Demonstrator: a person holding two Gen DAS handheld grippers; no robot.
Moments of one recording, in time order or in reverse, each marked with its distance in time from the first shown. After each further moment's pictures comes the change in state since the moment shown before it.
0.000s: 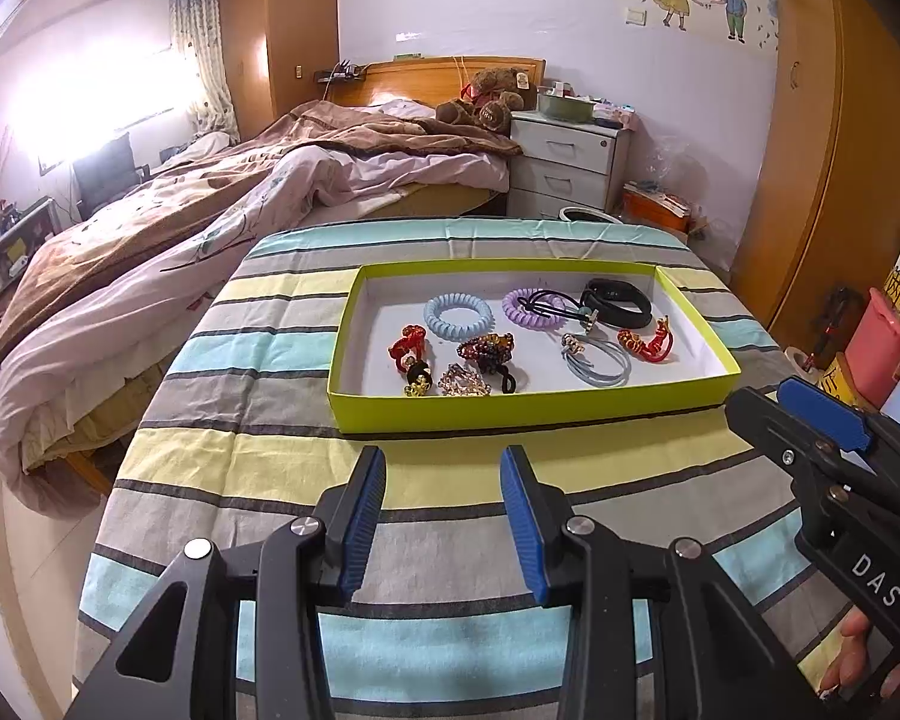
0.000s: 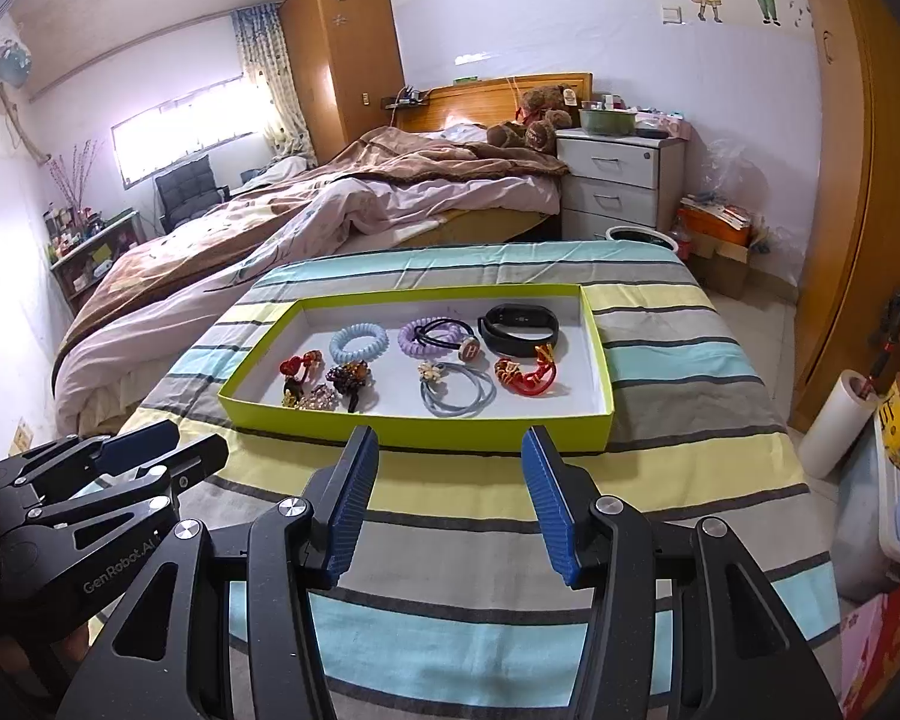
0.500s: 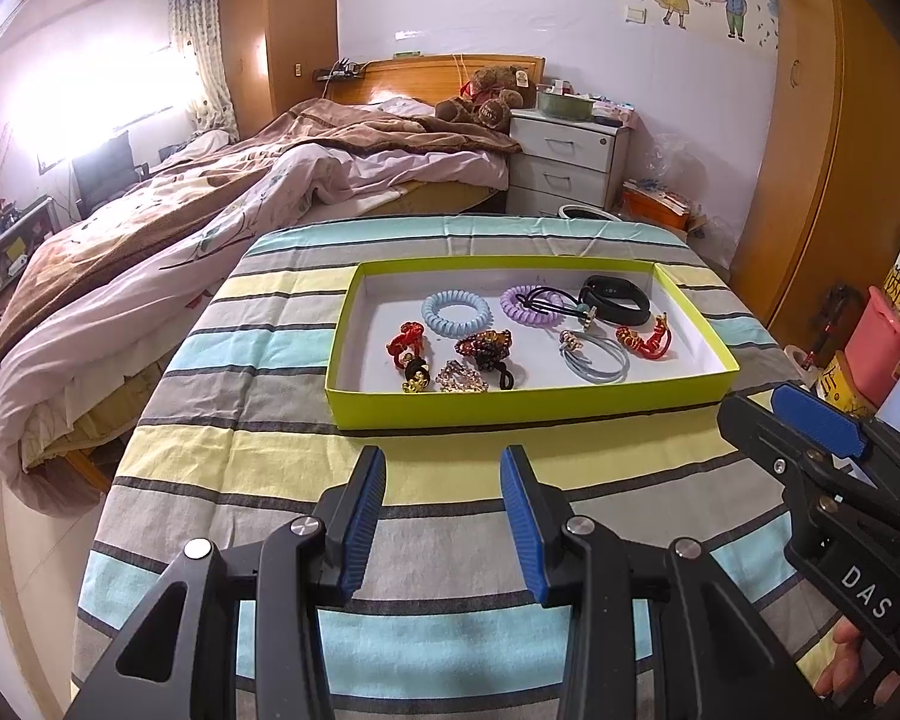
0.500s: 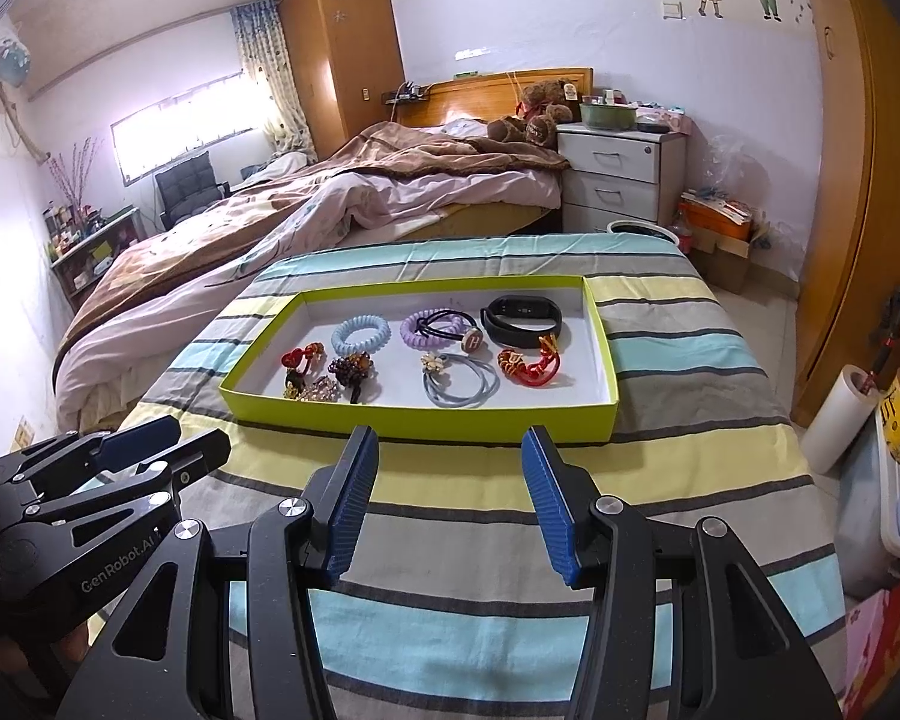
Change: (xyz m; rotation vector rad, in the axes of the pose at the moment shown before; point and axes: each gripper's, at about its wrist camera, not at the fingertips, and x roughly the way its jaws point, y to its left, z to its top) left arm -0.003 -0.002 -0.002 -0.002 0.007 0.003; right arm 0.001 0.003 -0.003 0.002 0.011 0.003
